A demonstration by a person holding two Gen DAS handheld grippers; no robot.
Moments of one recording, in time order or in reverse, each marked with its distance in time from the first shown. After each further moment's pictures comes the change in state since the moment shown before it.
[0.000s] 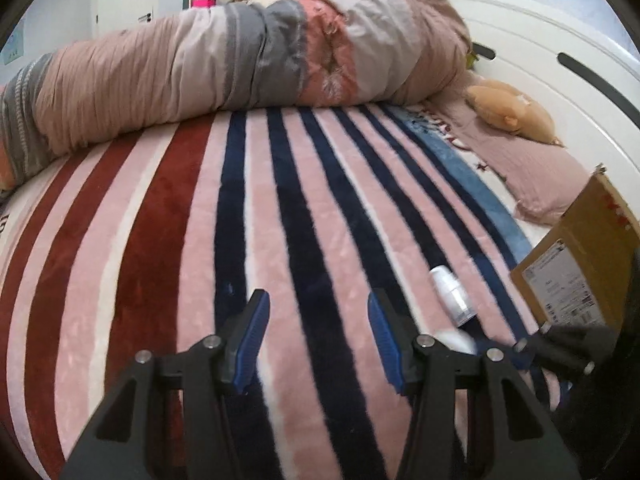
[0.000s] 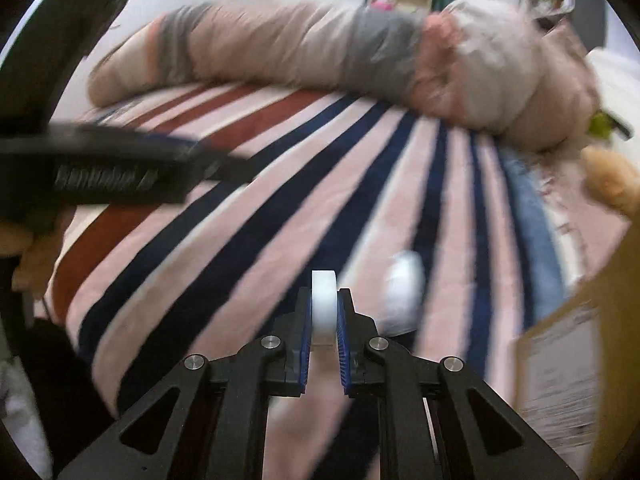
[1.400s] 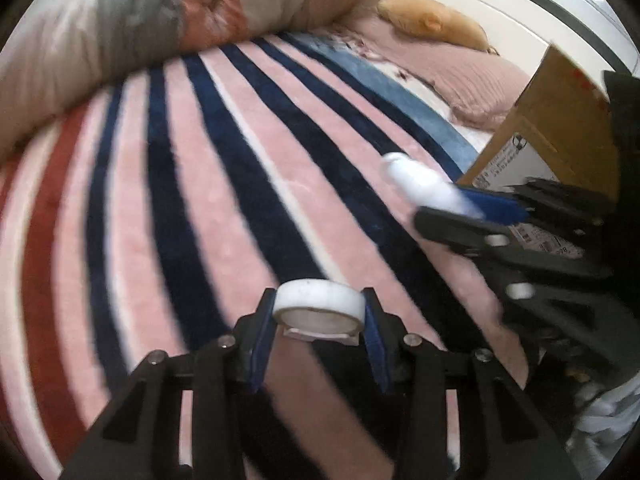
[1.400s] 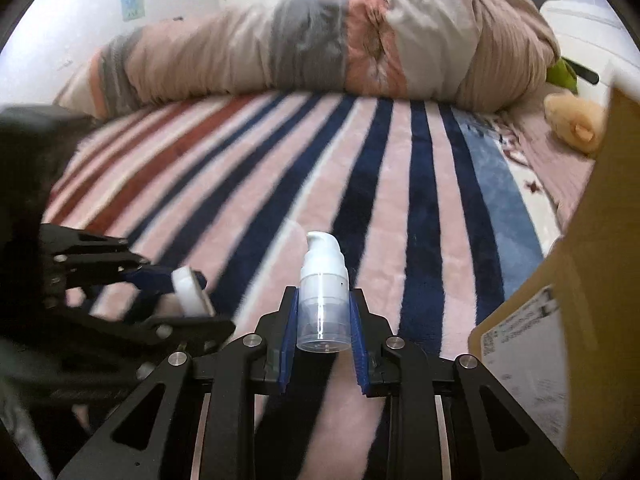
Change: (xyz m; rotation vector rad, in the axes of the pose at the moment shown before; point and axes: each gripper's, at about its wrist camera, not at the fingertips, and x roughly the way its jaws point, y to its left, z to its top) left arm 0.042 -0.059 -0.015 0.222 0.171 -0.203; right arm -0.011 -0.063 0.007 0.161 -0.028 -0.080
